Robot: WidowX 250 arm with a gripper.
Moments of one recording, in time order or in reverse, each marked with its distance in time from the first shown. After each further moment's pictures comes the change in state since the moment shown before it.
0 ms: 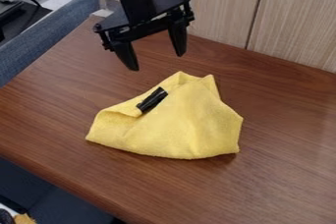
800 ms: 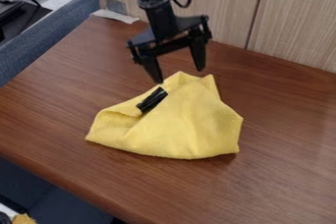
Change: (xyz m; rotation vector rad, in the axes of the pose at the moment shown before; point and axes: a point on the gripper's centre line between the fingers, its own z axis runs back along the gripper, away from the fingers) arm 0.011 -0.019 -0.065 -0.020 0.184 -0.035
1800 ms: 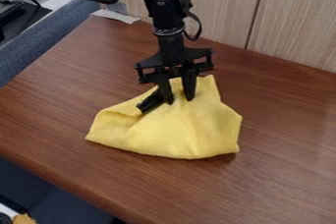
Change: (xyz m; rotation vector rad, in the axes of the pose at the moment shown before) arm -0.004 0.011 -0.037 0.146 0.055 0.011
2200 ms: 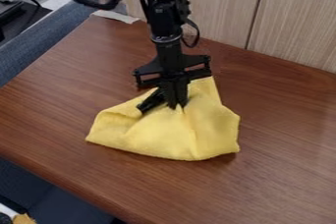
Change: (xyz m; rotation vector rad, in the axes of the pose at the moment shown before) arm -0.007 0.007 -0.007 0.008 0.015 0.008
